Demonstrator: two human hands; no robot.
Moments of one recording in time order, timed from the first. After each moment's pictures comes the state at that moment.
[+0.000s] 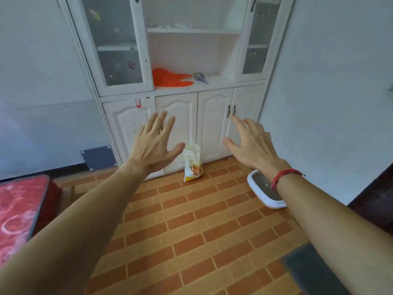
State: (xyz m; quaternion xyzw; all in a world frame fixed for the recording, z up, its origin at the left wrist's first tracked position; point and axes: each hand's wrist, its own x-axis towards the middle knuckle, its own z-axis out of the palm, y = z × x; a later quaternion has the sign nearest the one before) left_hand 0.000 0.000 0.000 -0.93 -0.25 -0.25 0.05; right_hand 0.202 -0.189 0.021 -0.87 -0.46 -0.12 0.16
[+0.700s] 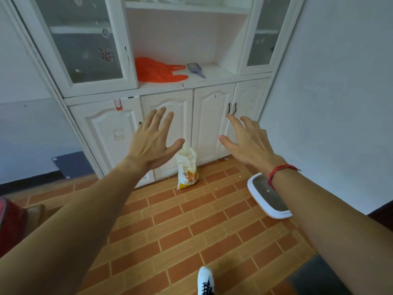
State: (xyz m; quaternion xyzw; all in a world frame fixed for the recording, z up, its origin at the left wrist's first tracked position) left_hand 0.168 0.206 -0.030 -0.94 -0.24 -0.23 0.00; right_hand 0.363 0.016 -0.012 -0.88 -0.44 -0.09 0.13
